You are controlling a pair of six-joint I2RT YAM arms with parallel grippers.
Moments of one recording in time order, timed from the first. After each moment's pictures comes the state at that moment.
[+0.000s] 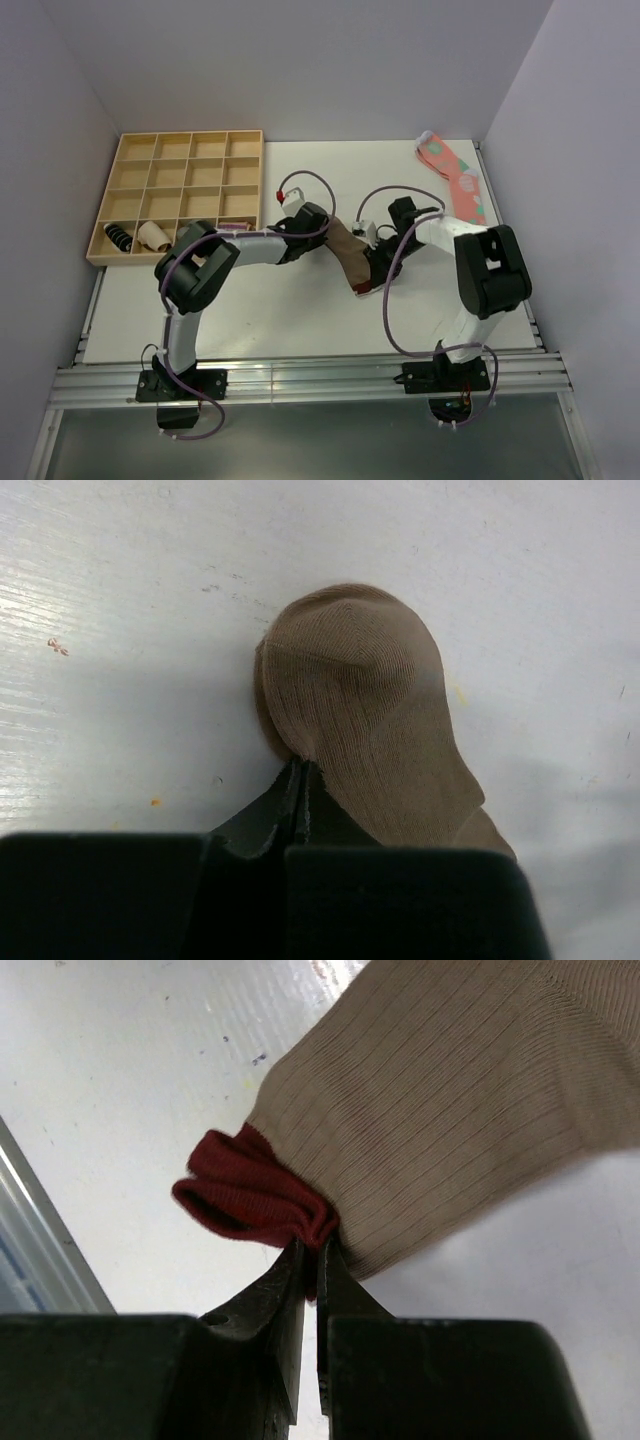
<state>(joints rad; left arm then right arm) -0.75 2.03 1.20 0.07 -0.36 -1.02 0.24 1.69 0.94 -0.71 -0.64 -0.68</state>
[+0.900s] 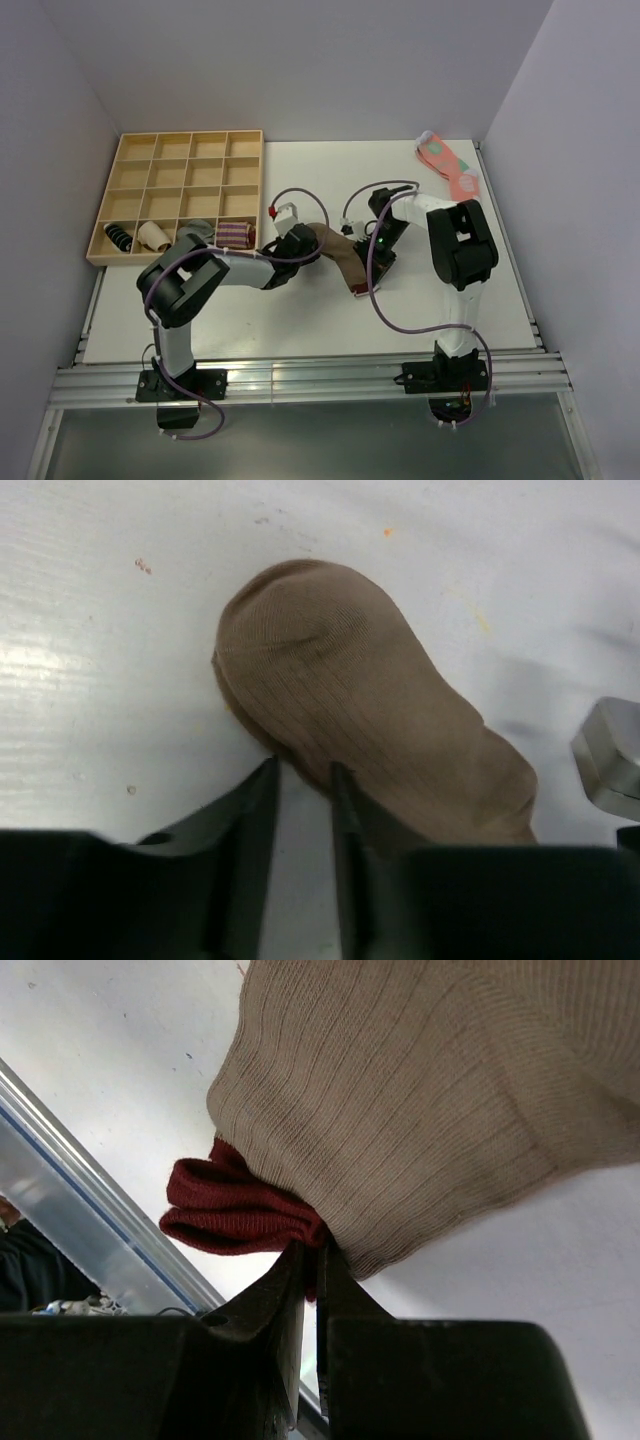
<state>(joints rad) -0.81 1.89 0.91 0.33 -0.43 -0.94 0.31 2.01 1.30 -1.06 -0.53 -0.52</state>
